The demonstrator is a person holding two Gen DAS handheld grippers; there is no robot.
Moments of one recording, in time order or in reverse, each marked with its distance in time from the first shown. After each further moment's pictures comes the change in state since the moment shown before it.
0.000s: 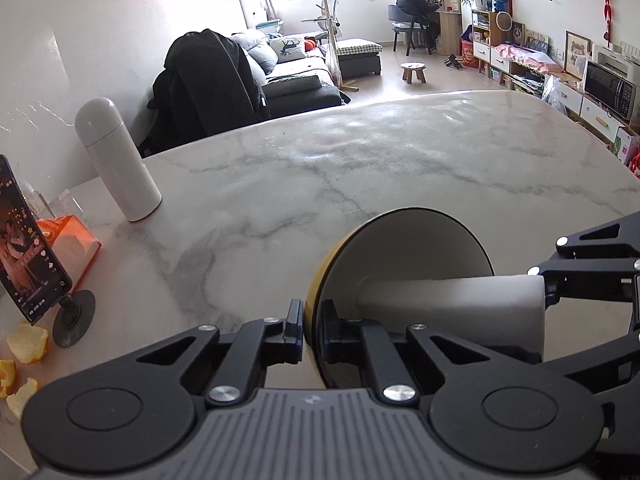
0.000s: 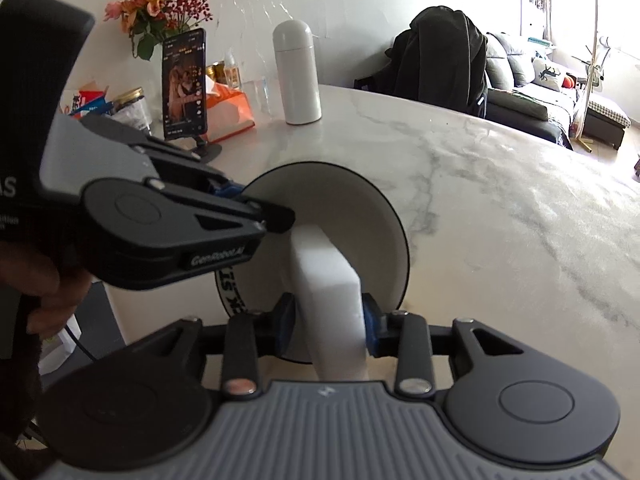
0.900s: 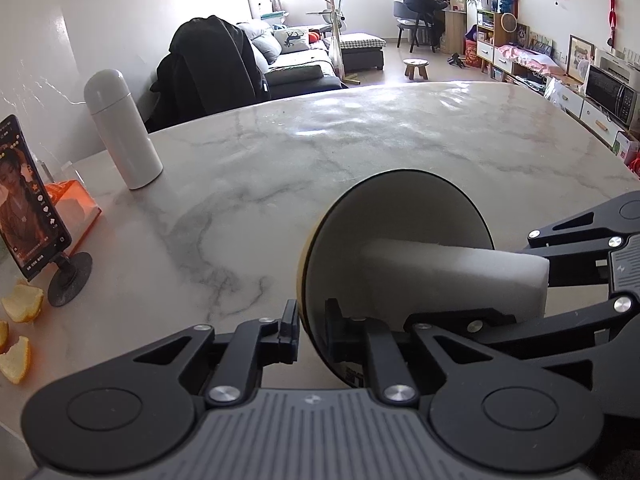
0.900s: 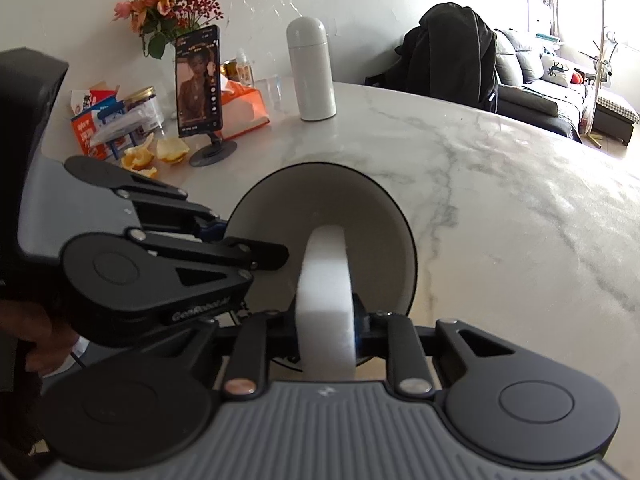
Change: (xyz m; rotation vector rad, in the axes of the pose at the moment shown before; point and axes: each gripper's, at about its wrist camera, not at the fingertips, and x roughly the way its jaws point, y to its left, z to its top) left arm -0.011 -0.003 -0.028 -0.044 0.016 -0.008; right arm 0.002 0.010 -0.009 0.017 0.015 0.041
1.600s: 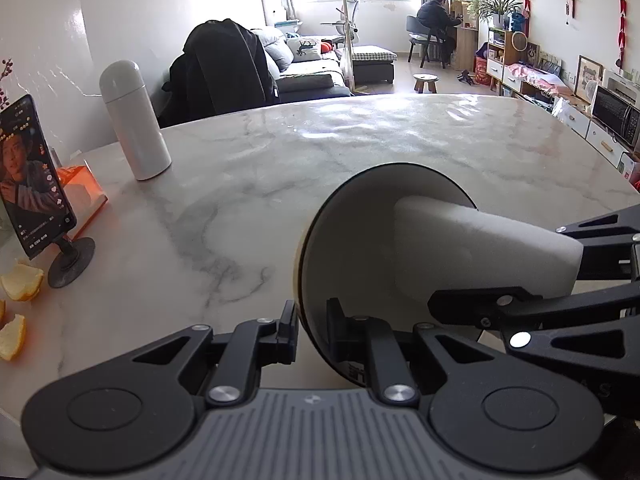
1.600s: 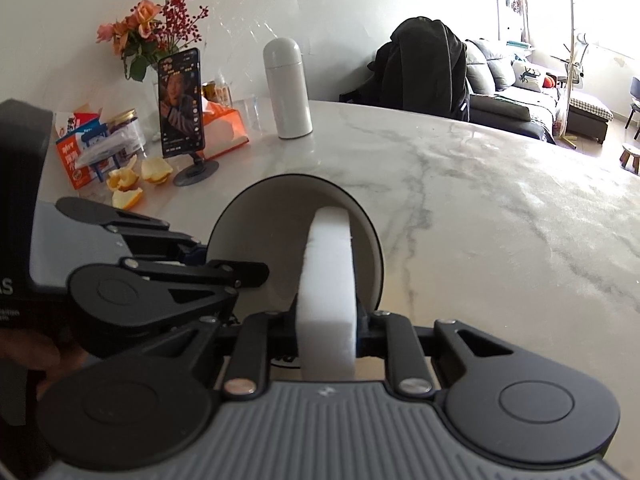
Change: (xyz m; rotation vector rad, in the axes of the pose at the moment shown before) left arm -0.005 0.001 -0.011 -0.039 -0.035 0.000; right arm -0.016 -0.001 -0.009 0.058 -0.060 -0.062
